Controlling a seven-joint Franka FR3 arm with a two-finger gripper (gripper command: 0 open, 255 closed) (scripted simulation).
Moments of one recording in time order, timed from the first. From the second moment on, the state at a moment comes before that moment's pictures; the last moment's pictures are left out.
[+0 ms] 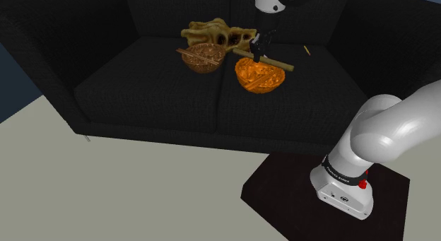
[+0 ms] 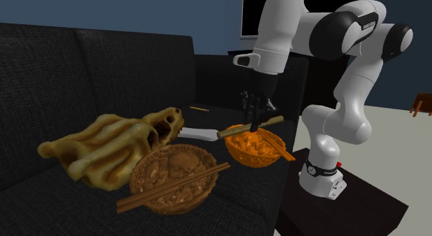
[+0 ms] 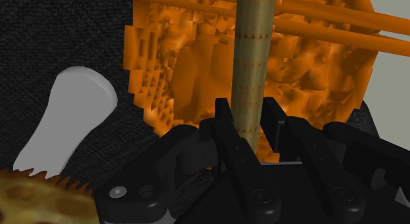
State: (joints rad) arm 0.03 -0.54 0.03 -2.29 -0.11 1.85 0.02
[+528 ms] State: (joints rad) arm 0.03 -0.54 0.03 -2.29 -0.11 1.85 0.02
